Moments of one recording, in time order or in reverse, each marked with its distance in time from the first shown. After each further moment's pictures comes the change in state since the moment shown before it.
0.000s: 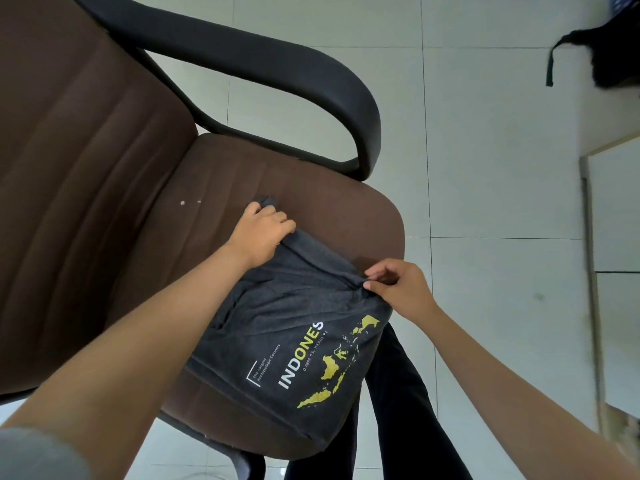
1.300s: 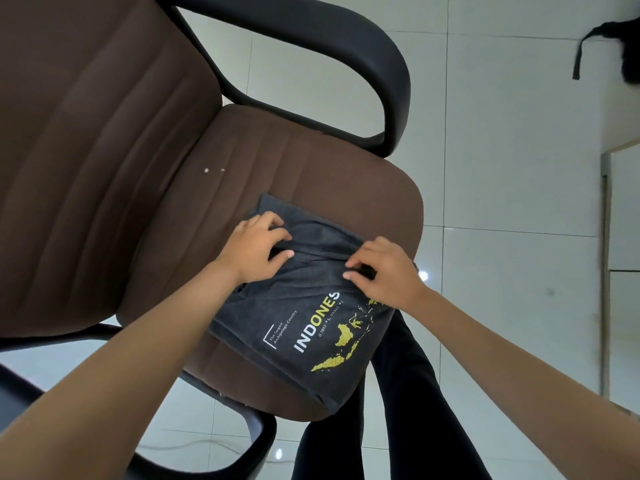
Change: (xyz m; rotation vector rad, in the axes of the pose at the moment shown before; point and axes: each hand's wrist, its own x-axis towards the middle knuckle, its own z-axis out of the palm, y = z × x) left_hand -0.090 0.010 0.018 -0.360 -0.002 -0.168; right_hand -0.014 -0.019 0.040 -0.469 -0.056 -0.640
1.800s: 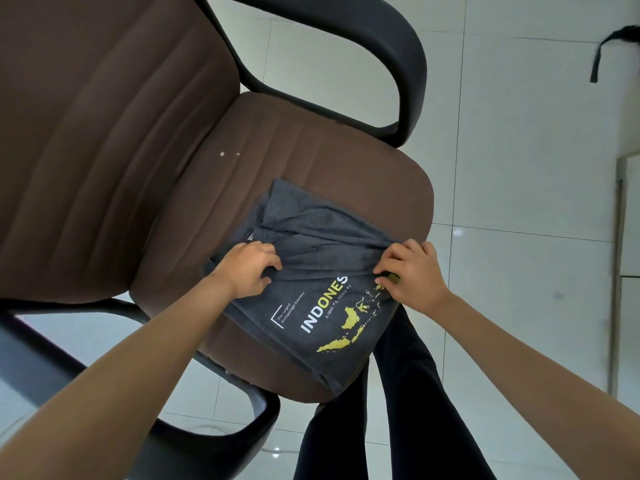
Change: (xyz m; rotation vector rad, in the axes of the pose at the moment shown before) left_hand -0.055 -0.006 0.023 0.082 -0.236 -0.027; right_hand -0.042 0.022 0.004 -0.342 0.012 -0.022
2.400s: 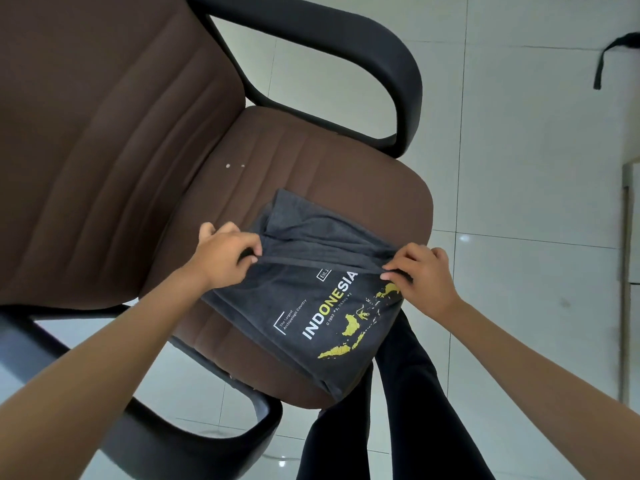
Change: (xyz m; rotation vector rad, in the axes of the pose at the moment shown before) left_hand -0.021 -0.018 -0.045 -0.061 0.219 -0.162; right_hand -0.003 0.007 -0.016 0.177 0.068 0.097
